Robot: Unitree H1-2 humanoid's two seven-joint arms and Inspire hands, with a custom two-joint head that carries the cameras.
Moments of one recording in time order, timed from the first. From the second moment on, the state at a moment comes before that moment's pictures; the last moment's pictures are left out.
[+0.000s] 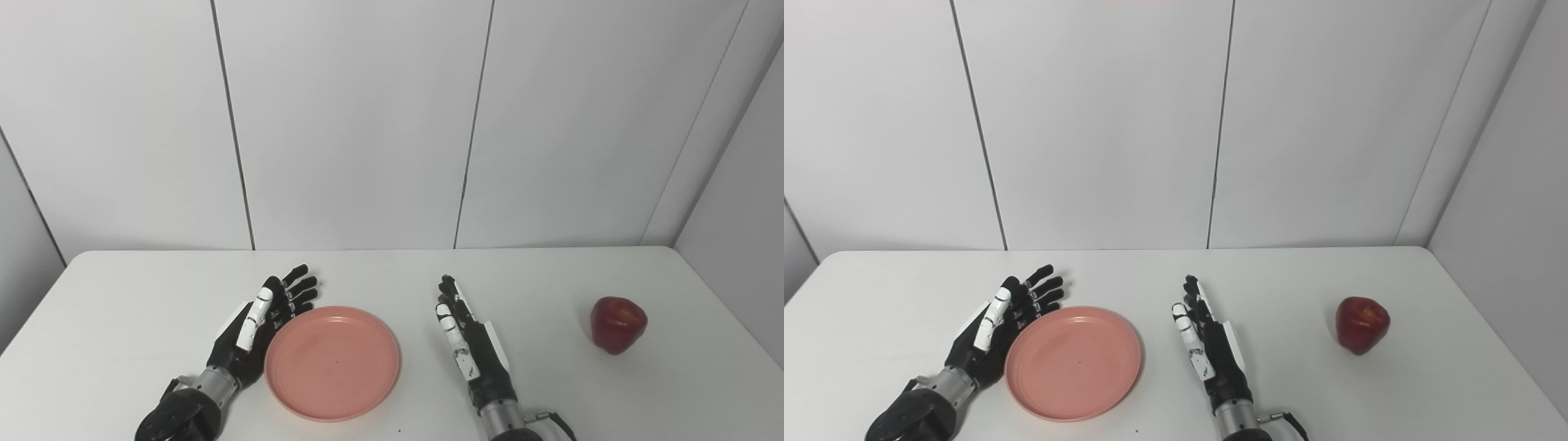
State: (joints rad) left arm -0.51 0.15 0.01 0.59 -0.28 -0.13 -0.49; right arm -0.26 0.04 0.06 0.20 -0.14 -0.13 -0.03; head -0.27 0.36
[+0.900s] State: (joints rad) left arm -0.43 0.08 -0.02 0.44 -0.28 -0.02 -0.47; right arm -0.26 0.04 0.06 0.16 -0.14 -0.09 -0.03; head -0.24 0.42
